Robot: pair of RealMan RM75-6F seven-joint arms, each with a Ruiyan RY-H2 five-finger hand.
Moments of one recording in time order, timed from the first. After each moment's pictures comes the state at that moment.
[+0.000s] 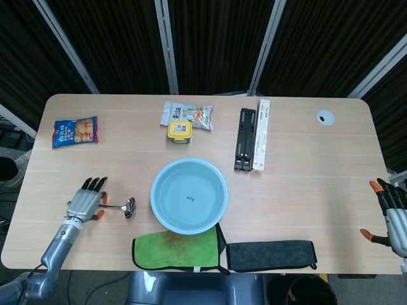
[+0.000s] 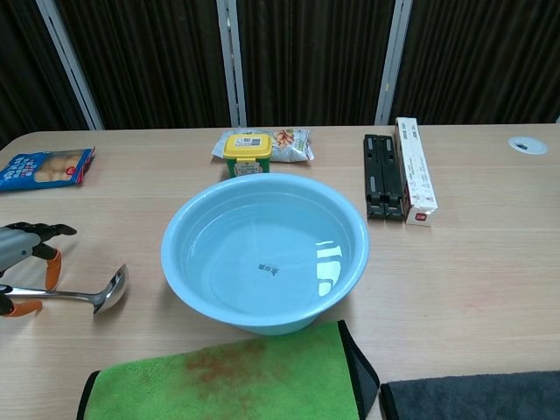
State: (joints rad) left arm -0.44 -1.60 -0.03 -1.11 1.28 0.93 0.26; right arm 0.08 -1.00 0.06 -1.57 -1.46 1.40 0.14
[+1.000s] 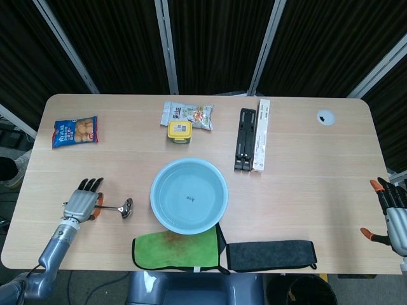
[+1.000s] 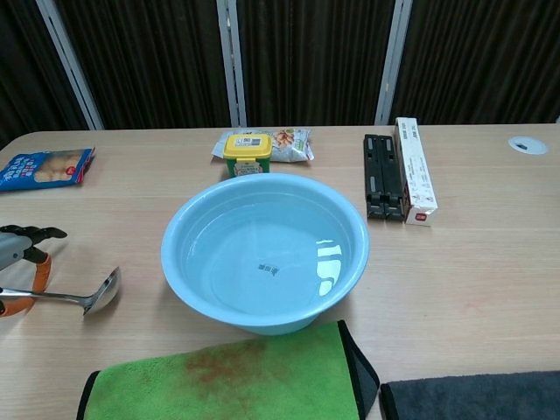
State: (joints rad) left arm -0.43 -1.60 -0.02 -1.09 1.26 0.93 0.26; right arm 0.09 -1.01 0.06 -1.57 -1.45 1.40 0.13
